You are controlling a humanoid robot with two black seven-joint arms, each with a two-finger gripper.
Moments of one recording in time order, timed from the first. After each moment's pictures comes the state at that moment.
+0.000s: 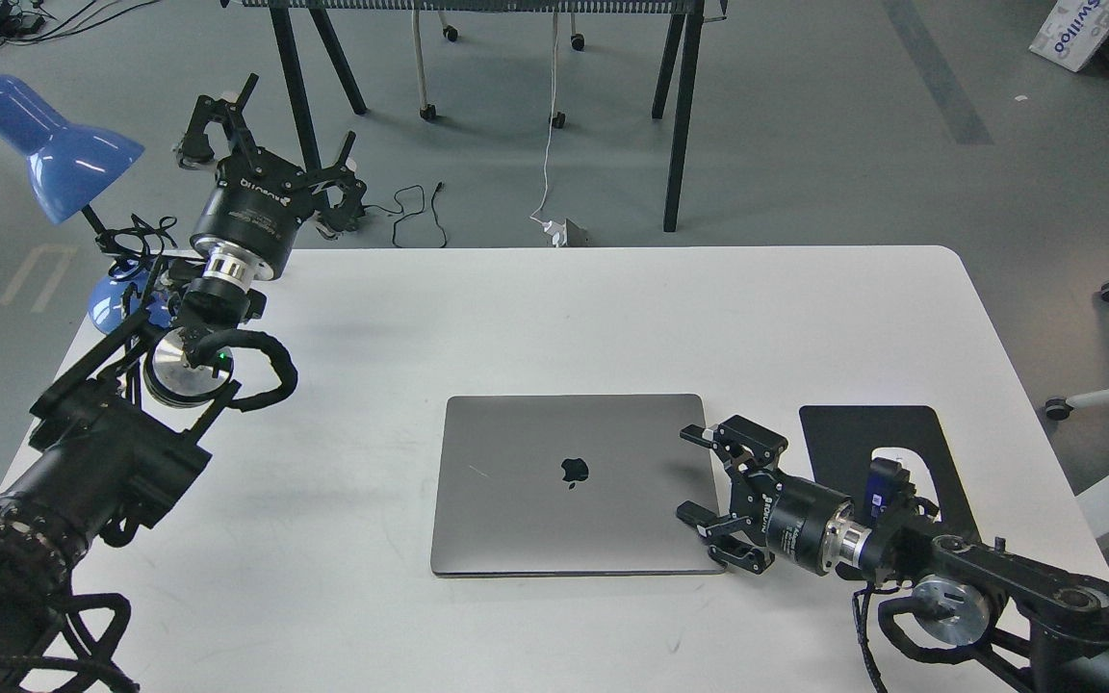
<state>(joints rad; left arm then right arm) -0.69 0.20 -0.99 -0.72 -0.06 -0.49 -0.31 0.39 -0.43 0.42 1.09 -0.42 0.36 0.21</state>
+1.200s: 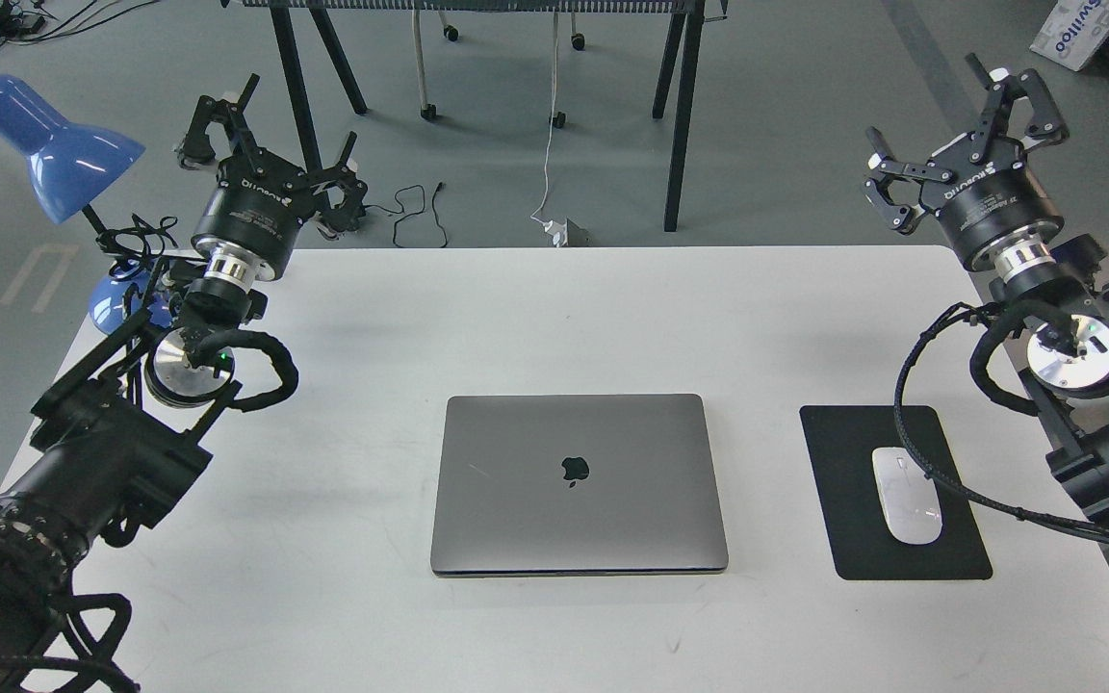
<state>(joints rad) -0.69 0.20 -0.99 -0.72 -0.06 -0.49 -0.31 0.66 -0.35 1.10 0.81 -0.09 0.38 0.17</state>
